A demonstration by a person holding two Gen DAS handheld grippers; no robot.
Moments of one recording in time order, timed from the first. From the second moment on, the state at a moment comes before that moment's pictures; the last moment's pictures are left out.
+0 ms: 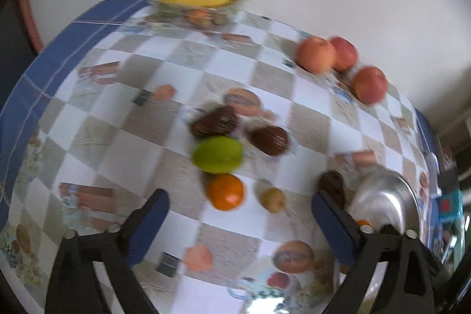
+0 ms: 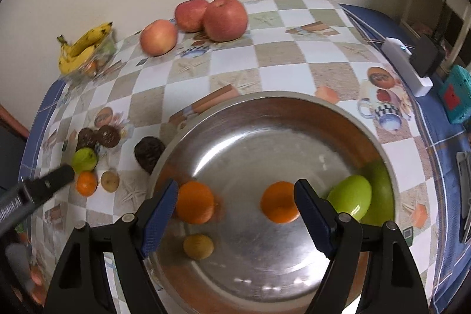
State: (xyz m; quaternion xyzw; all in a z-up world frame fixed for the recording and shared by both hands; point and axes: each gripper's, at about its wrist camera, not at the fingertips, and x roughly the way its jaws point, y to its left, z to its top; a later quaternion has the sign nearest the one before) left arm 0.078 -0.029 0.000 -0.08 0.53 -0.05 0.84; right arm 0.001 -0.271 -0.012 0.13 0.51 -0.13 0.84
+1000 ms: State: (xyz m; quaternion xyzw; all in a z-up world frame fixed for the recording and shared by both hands) left arm 0.105 0.009 0.004 -0.03 0.50 0.01 0.87; right arm 0.025 -0.215 -0.010 0.11 0.48 -0.07 0.87
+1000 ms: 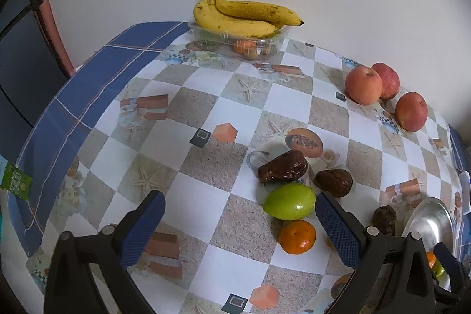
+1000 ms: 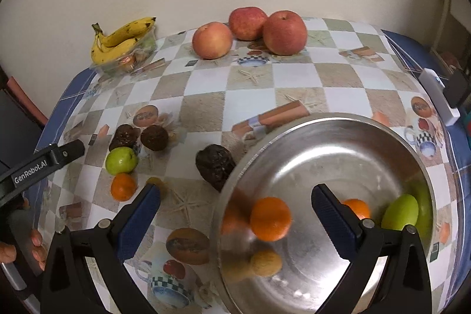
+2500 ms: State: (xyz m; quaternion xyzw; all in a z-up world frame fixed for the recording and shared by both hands) left arm 0.138 -0.004 -0.045 -0.11 0.59 -0.09 0.80; right arm 0.082 -0.165 -0.049 -0.07 0.53 -0.07 0.84
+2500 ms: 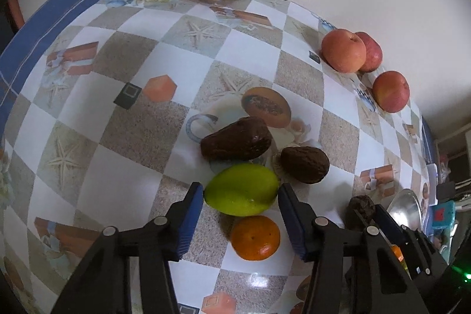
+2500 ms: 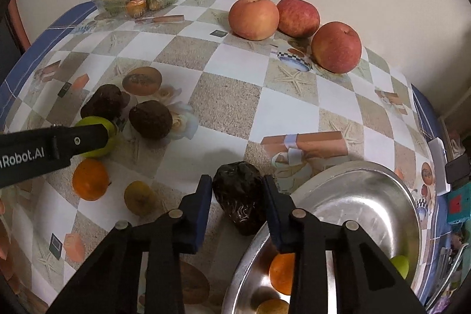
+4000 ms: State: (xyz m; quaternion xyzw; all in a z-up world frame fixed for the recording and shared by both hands) left arm 0.076 -0.090 0.030 -0.07 0.53 -0.19 0.83; right arm 0.019 -0.283 0.016 0.16 0.50 -0.10 0.84
